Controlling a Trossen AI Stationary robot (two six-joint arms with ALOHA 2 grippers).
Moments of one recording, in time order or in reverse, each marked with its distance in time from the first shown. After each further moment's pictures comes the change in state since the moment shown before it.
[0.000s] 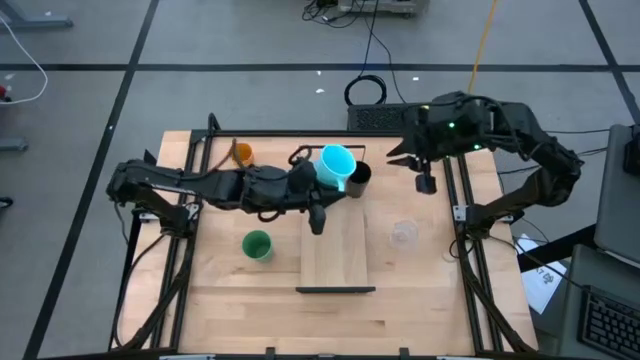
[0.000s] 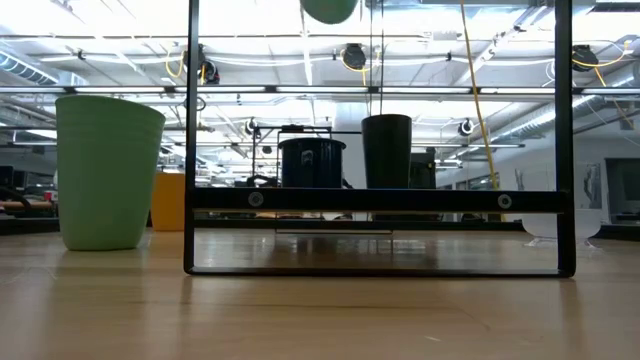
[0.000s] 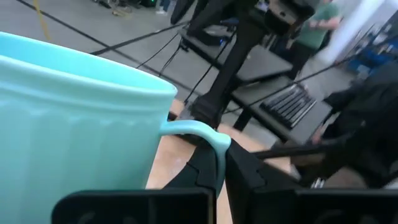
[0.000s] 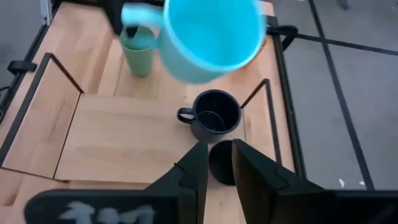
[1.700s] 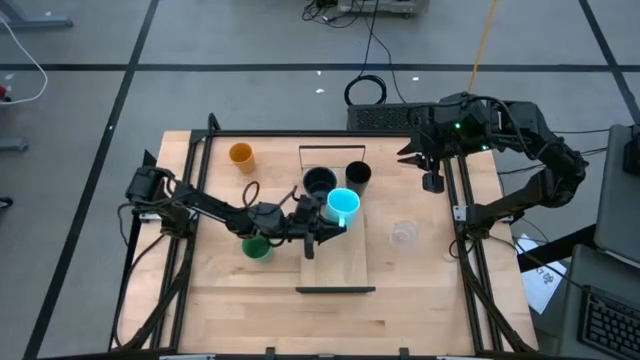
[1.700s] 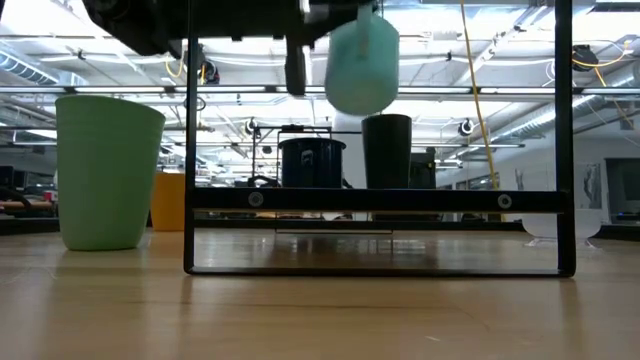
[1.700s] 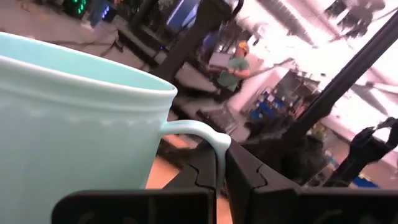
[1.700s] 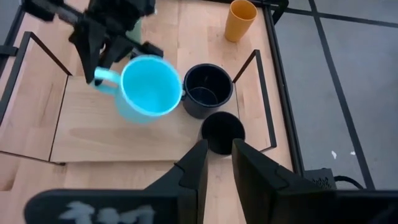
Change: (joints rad) left arm -0.023 0.165 -0.683 1.168 0.187 -0.167; right arm -0.016 -0.028 -0.001 -0.095 0.053 0.035
